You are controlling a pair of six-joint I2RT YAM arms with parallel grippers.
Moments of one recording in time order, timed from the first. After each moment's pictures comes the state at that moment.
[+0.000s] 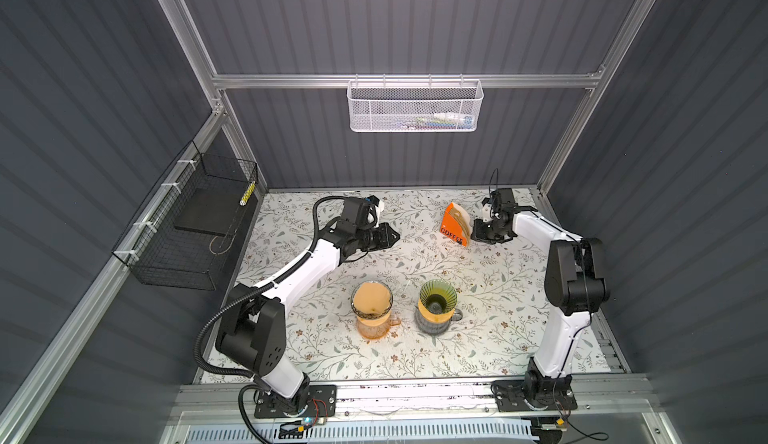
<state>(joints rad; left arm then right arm) -0.49 1.60 1.25 -0.33 0.41 -0.55 0.09 1.98 1.46 -0.61 -0.22 0.20</state>
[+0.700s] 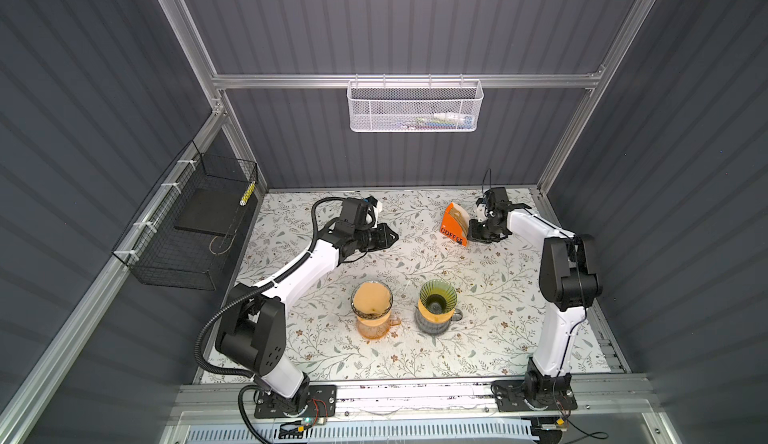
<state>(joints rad) -0.48 1.60 1.23 -0.32 0.42 -0.56 0.12 2.03 1.52 -0.64 -0.21 0.17</state>
